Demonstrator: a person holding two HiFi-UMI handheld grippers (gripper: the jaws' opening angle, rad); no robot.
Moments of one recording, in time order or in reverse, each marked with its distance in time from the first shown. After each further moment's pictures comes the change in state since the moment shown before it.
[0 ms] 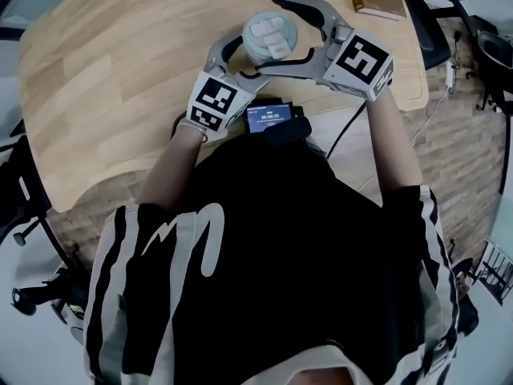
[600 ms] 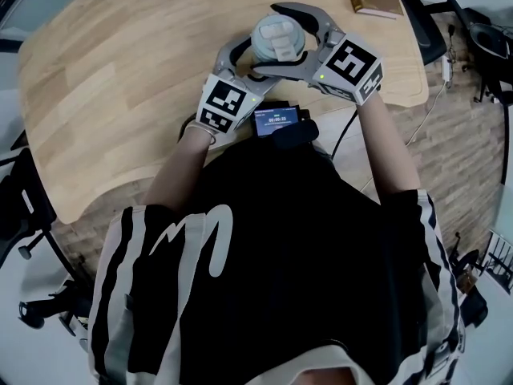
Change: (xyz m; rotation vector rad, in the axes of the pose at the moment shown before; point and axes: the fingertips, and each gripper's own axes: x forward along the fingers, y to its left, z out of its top) left arm -0.002 -0.002 -0.001 0.004 -0.014 -0.035; right arm 0.021 -0.006 -0.009 0.063 0.032 -0.130
